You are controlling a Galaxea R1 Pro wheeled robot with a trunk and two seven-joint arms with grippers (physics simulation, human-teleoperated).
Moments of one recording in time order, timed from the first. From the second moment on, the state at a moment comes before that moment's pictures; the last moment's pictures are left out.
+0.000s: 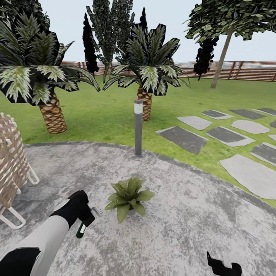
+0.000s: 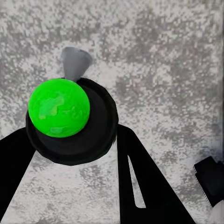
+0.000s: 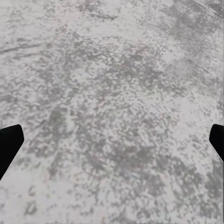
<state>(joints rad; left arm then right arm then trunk) -0.83 0.04 0.00 -0.49 -1.05 0.71 -0.87 -0.39 -0.15 -0.54 -0.15 0.38 -0.53 -0.02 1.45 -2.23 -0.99</state>
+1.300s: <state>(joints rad) -0.88 0.03 -0.11 -0.48 -1.30 0.86 -1.19 -0.39 -0.15 -0.54 -0.15 0.38 -0.53 -0.02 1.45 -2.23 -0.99</state>
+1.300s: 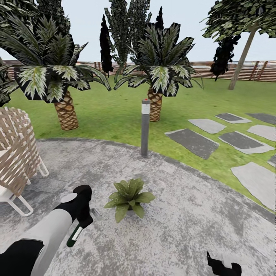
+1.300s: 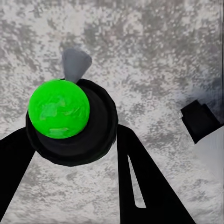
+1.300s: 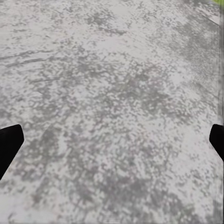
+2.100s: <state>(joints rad) -0.88 0.03 -0.11 -0.48 -1.29 0.86 -1.11 -0.39 -0.15 -0.54 -0.15 0.38 -0.53 -0.02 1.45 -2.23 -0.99</state>
